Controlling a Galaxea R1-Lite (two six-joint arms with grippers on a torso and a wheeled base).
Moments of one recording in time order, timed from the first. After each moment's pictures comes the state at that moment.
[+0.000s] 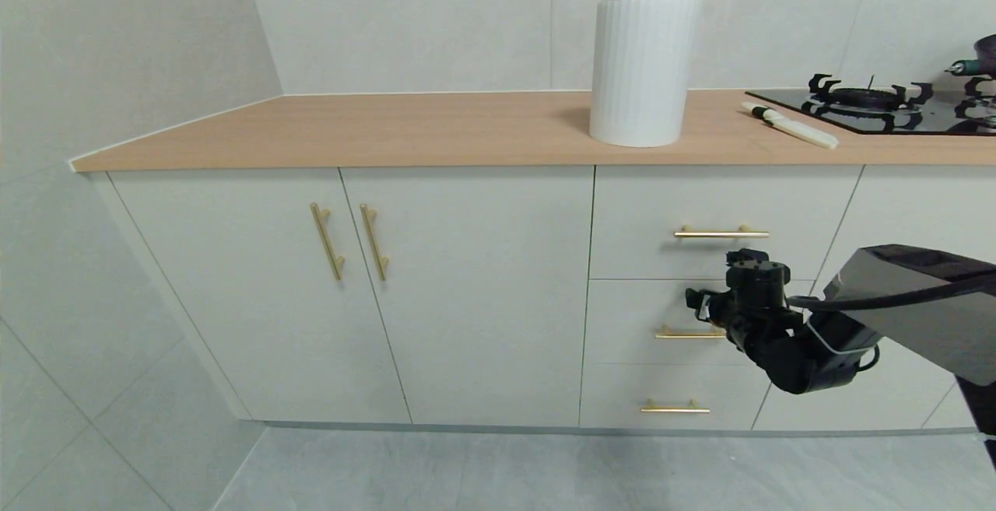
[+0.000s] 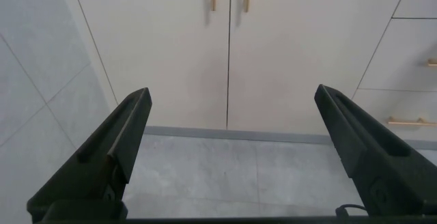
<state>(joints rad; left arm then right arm) 0.00 0.00 0.00 0.00 0.04 -0.01 0.18 2.43 -1.11 -0.98 -0.35 0.25</state>
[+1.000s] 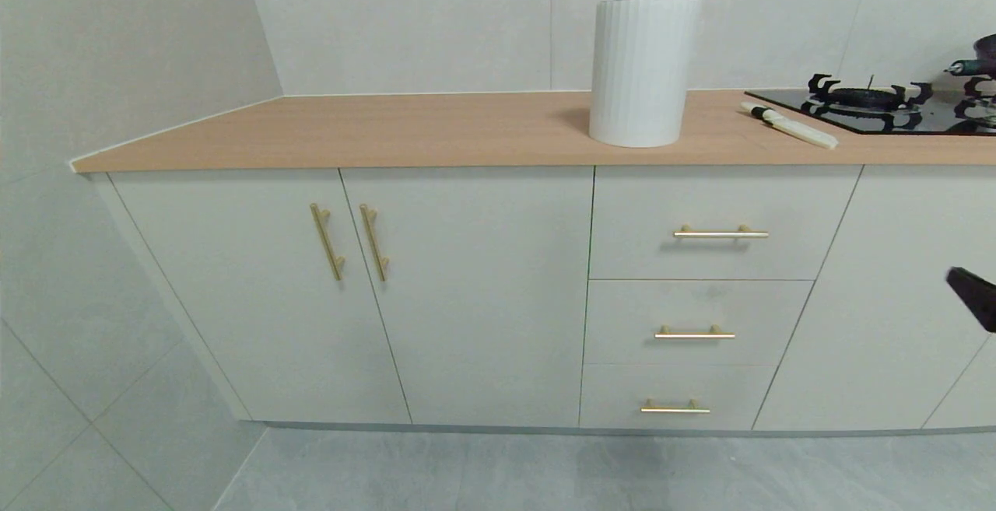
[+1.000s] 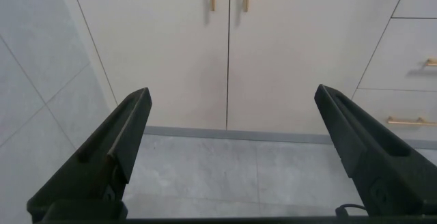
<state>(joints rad) 0.00 0.00 0.00 0.00 0.04 -0.01 0.17 0.98 -0.40 -0.51 -0.44 0.00</state>
